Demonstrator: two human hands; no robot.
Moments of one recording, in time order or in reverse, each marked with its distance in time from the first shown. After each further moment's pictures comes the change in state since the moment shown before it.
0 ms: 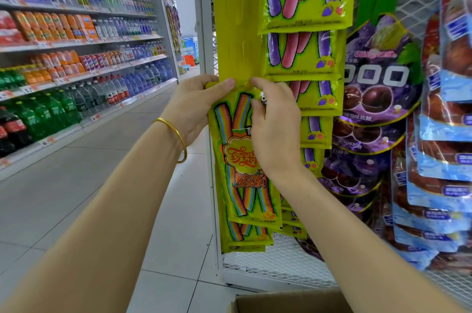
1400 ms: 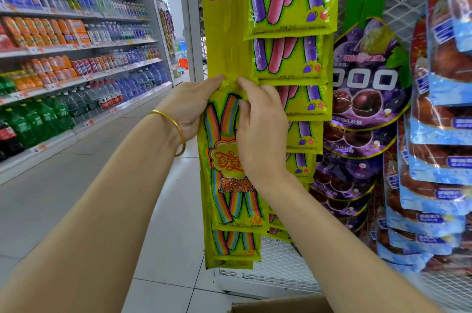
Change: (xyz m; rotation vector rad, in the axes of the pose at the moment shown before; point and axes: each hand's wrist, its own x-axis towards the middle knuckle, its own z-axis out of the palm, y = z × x) left_hand 0.012 0.009 0.010 -0.038 -0.006 -0.200; right_hand 0.000 -0.003 0.008 -0.038 0.121 -0.049
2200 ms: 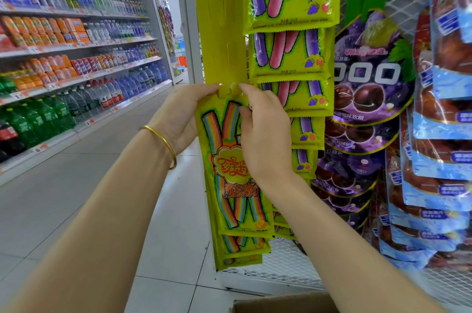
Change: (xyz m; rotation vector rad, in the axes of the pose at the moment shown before) left_hand -0.005 -0.013 -0.006 -0.114 -0.070 0.035; right_hand -0.005 0.011 -0.002 0.000 -0.086 -0.010
